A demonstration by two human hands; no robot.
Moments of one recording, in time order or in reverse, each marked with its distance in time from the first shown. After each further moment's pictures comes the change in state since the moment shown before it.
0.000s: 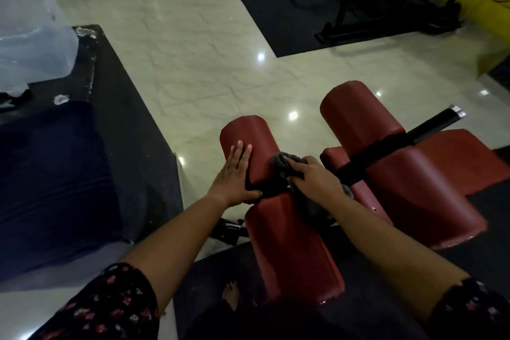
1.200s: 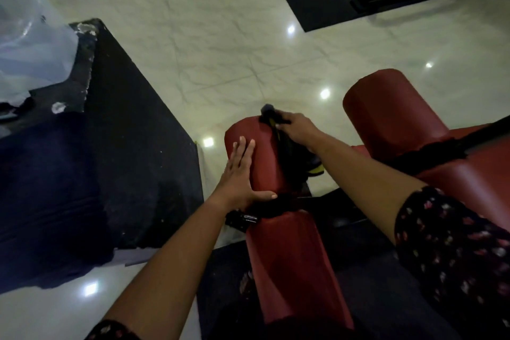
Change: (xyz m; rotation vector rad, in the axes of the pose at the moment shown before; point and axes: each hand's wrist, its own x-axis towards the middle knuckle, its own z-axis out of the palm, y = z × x) left_hand 0.030 0.010 -0.011 -0.175 0.014 -0.126; right_hand 0.175 -0.017 -0.021 0.501 -0.136 -0.004
